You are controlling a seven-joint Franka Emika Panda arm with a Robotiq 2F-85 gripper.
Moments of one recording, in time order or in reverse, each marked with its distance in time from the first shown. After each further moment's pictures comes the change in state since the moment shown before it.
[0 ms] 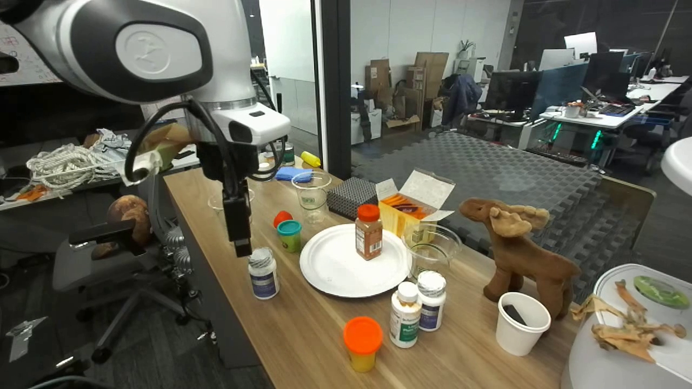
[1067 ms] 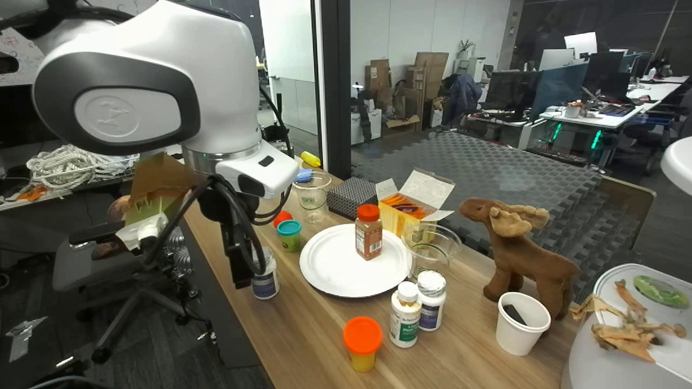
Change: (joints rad) arm -0.065 0.017 -0.007 -0.097 0.305 0.116 -0.441
